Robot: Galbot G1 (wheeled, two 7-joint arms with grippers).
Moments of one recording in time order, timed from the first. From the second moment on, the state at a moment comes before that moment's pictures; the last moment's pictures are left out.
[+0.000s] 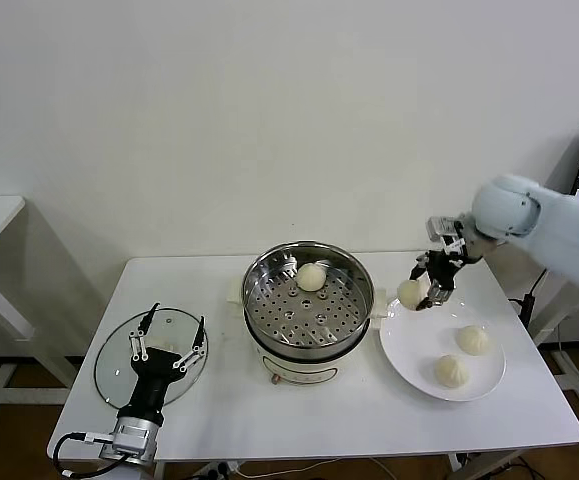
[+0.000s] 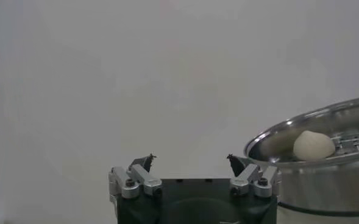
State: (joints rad) left arm 1.58 -1.48 -0.59 -2.11 0.28 -0.12 0.08; right arm 0.72 0.66 -1.35 1.49 0.46 -0.42 -1.12
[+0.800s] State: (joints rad) left arm 1.58 -1.47 -0.61 -2.14 0.28 -0.12 0.07; right arm 0.73 1.19 -1.38 1.32 0.61 -0.62 -1.04
